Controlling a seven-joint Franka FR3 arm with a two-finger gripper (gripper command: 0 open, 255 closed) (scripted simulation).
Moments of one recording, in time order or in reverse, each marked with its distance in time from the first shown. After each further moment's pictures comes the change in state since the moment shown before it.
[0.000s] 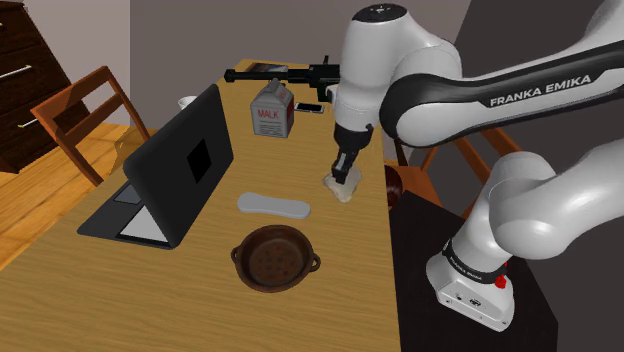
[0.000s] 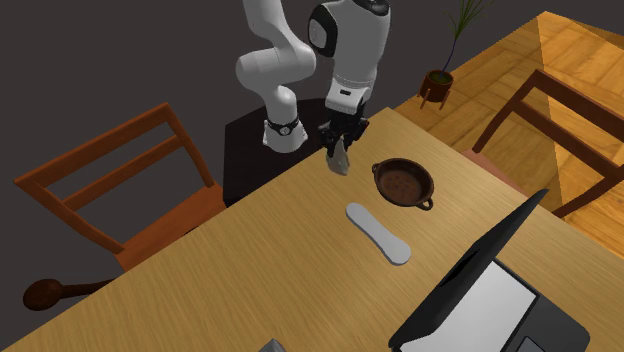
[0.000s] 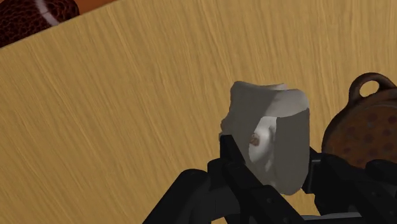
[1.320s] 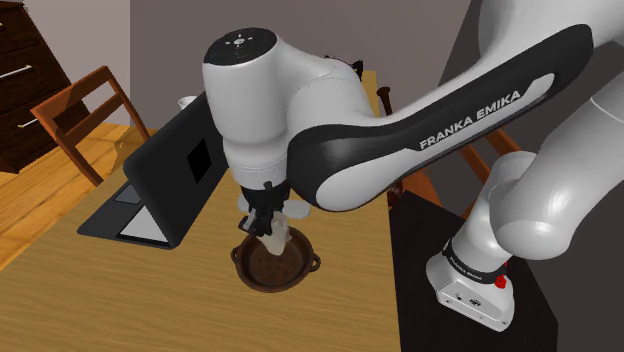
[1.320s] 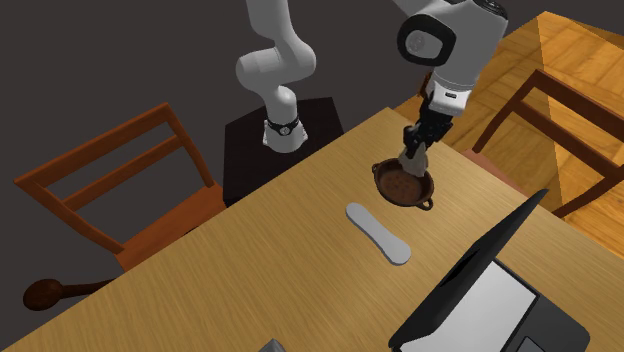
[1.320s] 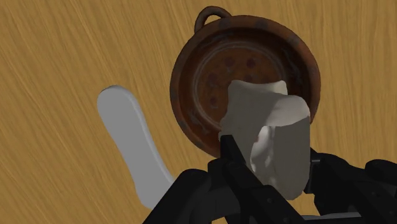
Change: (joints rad) arm 0.025 0.491 0.332 0.429 -0.070 0.014 0.431
